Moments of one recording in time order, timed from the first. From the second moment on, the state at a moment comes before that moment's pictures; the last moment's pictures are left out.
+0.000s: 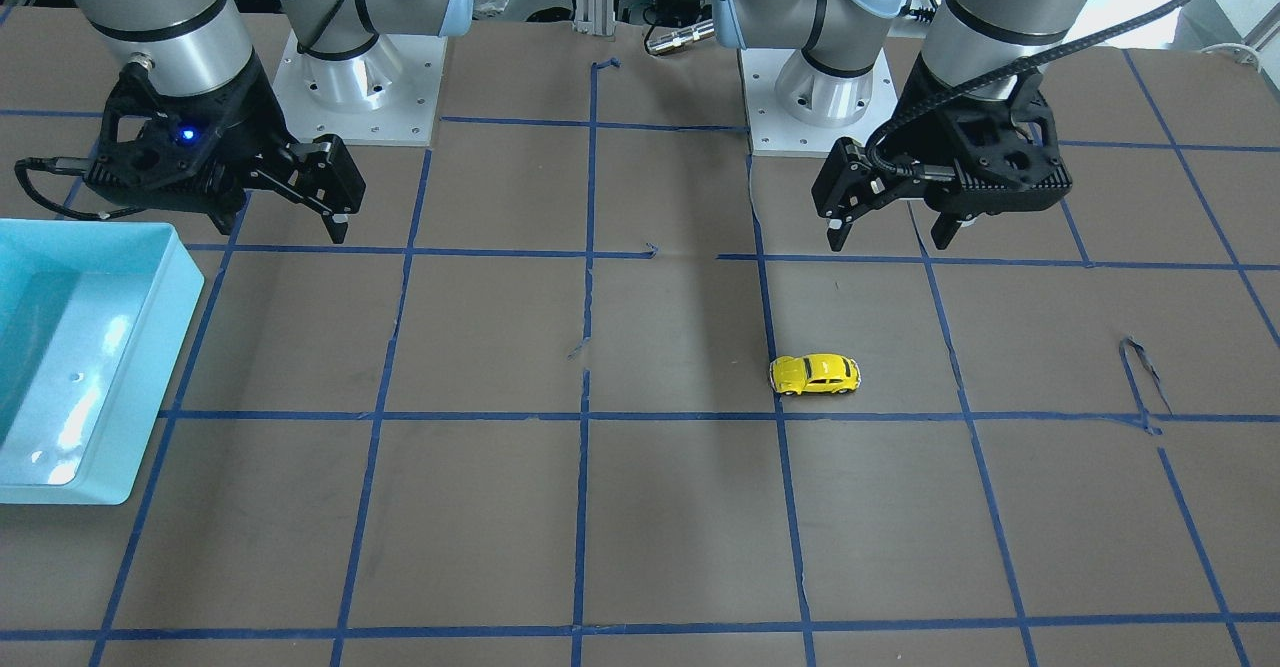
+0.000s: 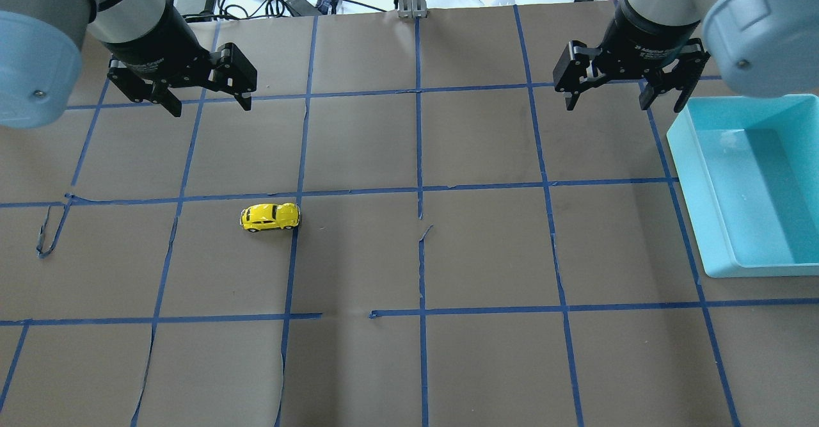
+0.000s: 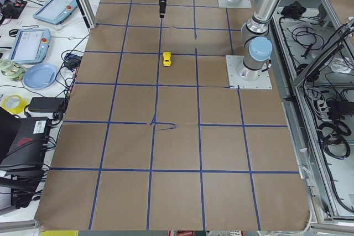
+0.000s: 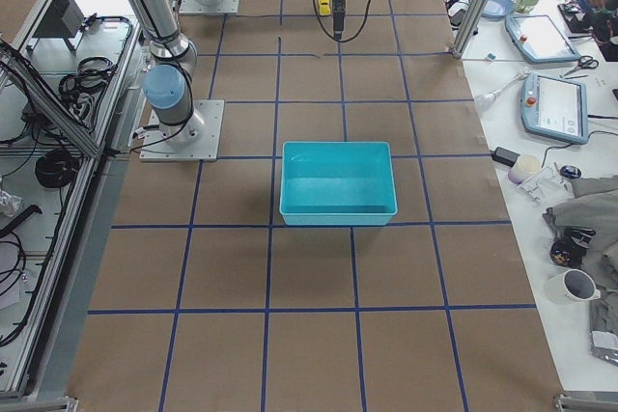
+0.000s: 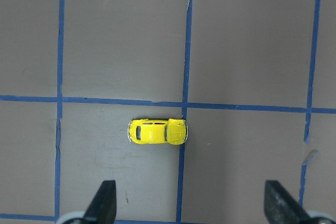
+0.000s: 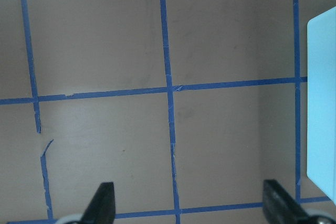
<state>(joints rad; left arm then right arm) -1.54 -1.58 -1.59 -1.44 1.57 -0.03 1.57 -1.56 1.60 -1.66 -1.59 0.06</state>
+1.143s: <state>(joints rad) -1.55 -1.57 -1.63 -1.41 1.57 -0.01 1.57 -1.56 1.60 -1.65 -1.61 0.06</state>
